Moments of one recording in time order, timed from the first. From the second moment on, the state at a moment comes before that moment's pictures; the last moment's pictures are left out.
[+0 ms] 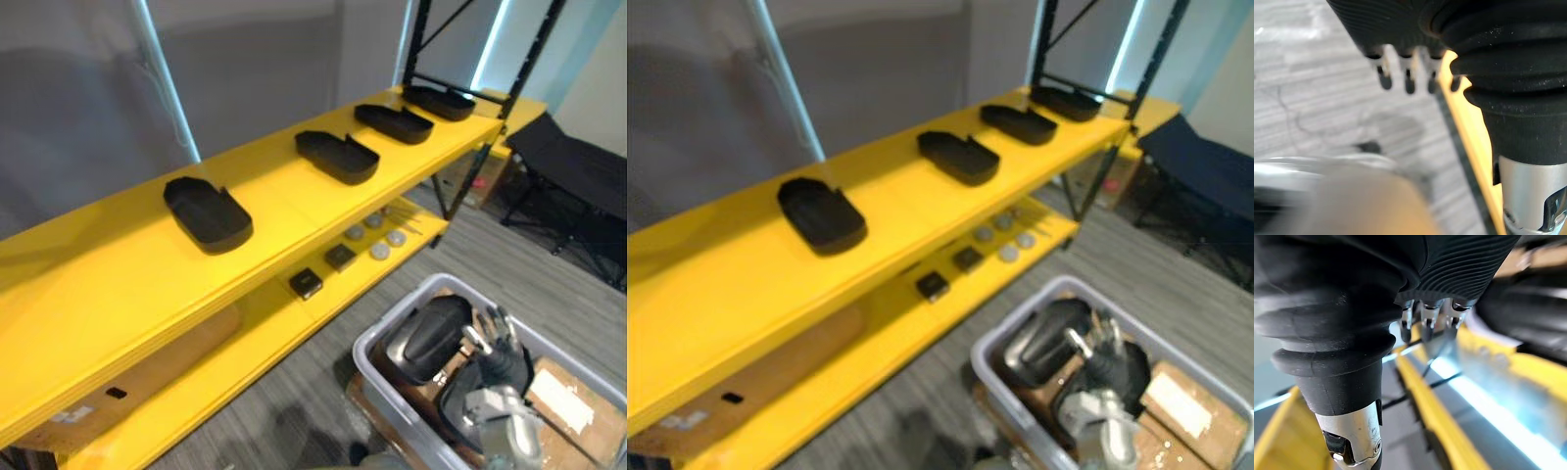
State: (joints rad) left arm 0.25 0.09 0.20 1.08 -0.26 -0.06 0.14; right arm 0.20 -0.15 -0.13 0.04 0.58 -0.22 0.11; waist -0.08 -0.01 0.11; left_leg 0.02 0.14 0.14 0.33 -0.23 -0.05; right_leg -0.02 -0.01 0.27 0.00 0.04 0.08
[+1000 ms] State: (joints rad) left arm 0.23 0.12 0.19 1.01 -0.12 -0.15 0.13; right arm 0.17 -0.05 0.14 0.09 0.61 -0.30 -0.02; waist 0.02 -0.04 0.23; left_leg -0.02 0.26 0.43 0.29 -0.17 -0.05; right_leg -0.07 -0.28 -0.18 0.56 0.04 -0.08
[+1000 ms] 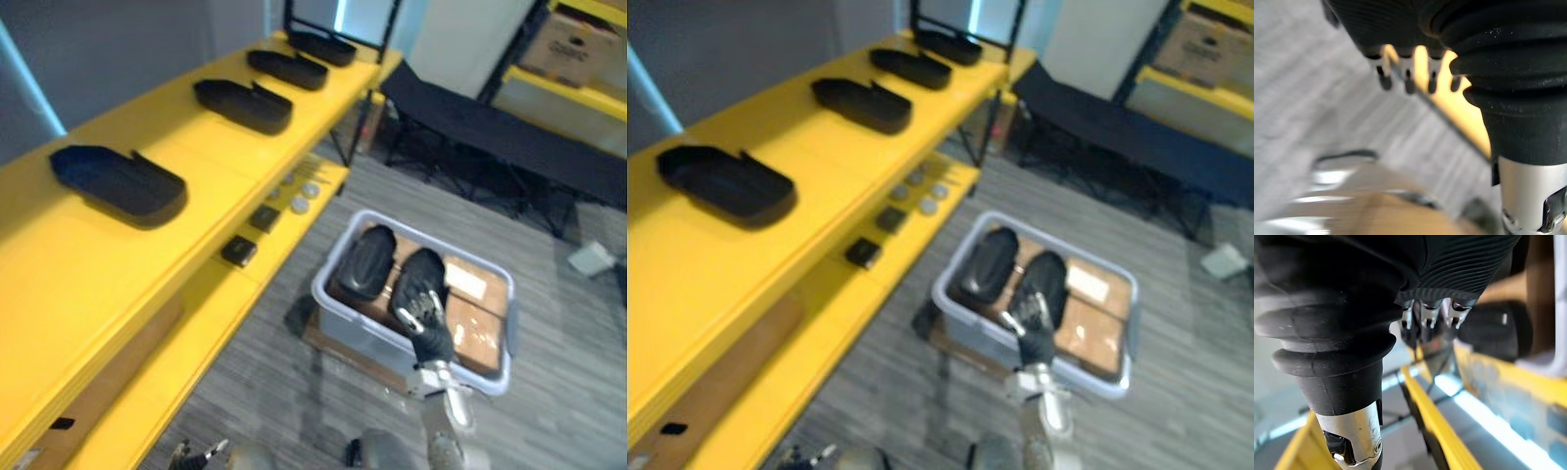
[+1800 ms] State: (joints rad) left arm 0.29 0.09 0.09 0.93 -0.24 -0.21 0.10; right arm 0.11 -0.12 -0.08 0.40 0.49 -0.26 -0.09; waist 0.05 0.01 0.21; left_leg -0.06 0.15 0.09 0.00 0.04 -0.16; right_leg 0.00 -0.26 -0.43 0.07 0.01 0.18
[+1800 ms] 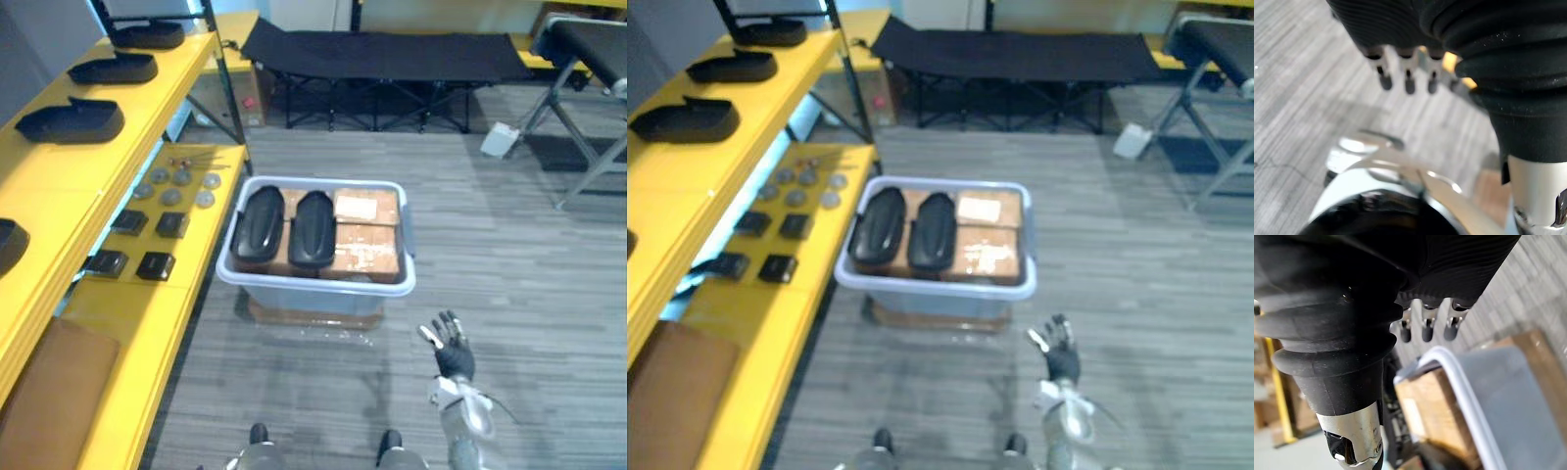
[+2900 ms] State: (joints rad) left arm 0.17 0.07 -0.17 0.92 -0.44 -0.17 0.00; right arm -1.13 -0.81 -0.03 1.17 0.56 -0.06 -0.34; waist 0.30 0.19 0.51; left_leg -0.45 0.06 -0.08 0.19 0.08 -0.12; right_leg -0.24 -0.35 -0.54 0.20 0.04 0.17
